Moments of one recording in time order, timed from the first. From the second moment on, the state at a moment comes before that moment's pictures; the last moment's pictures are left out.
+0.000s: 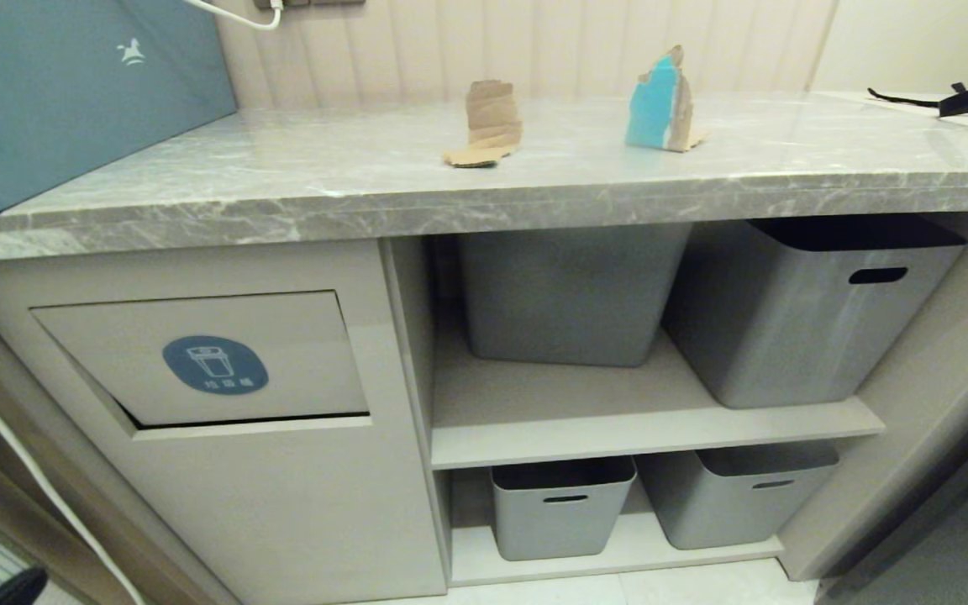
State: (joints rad) left arm 0.07 0.49 -0.09 -0.26 -0.09 -0.02; right arm 0.00 0.00 0.00 0.00 0.00 0.00
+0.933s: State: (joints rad) left arm -0.06 0.27 -0.03 0.06 0.01 0.03; right arm 0.00 0.00 0.00 0.00 0.00 0.00
